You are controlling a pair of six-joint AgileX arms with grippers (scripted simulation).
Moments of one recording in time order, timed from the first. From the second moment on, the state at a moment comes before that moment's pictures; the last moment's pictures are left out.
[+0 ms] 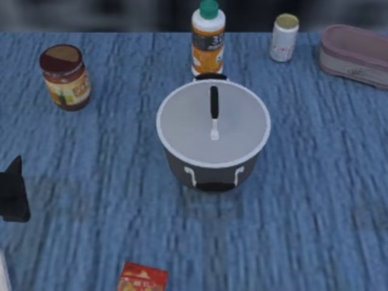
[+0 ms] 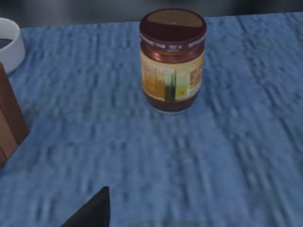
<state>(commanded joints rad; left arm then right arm) -0.04 0.42 0.32 -0.28 0.06 0.05 0.00 0.00 0.00 0.00 0.00 0.00</state>
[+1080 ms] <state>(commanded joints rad) -0.07 2.05 1.96 -1.15 0.12 0.25 0.00 0.00 0.00 0.00 0.00 0.00</state>
